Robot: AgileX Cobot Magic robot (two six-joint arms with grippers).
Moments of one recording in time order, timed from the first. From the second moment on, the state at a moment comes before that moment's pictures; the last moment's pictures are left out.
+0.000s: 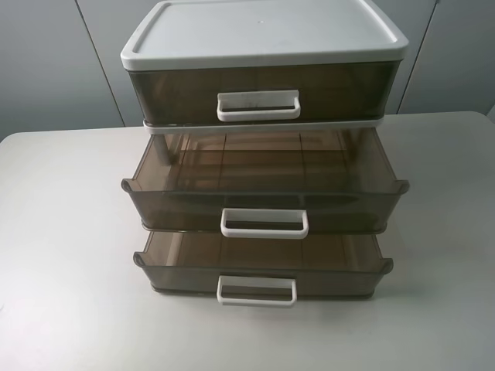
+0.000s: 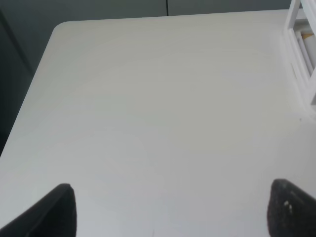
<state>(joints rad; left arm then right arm) -0.02 0.00 -0.51 0.10 1.09 -0.05 0.29 0.81 -0.95 0.05 0.89 -0.10</state>
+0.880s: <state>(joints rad) -0.02 0.00 -0.51 0.10 1.09 -0.05 1.06 1.44 -1.05 0.07 0.95 -0.30</state>
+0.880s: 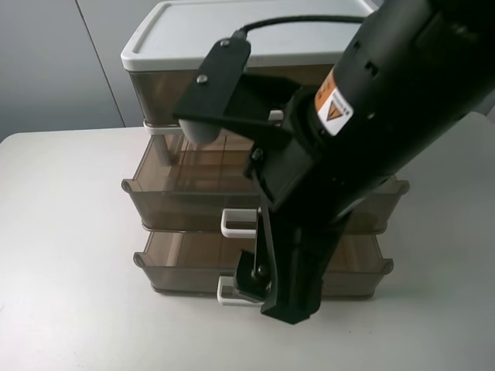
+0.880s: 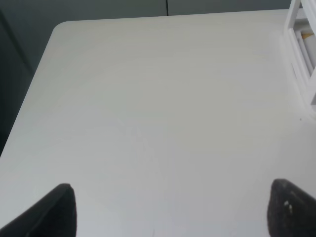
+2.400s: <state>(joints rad) -0.02 0.00 -0.51 0.10 1.09 -0.05 1.03 1.68 -1.05 -0.22 0.68 -0.40</state>
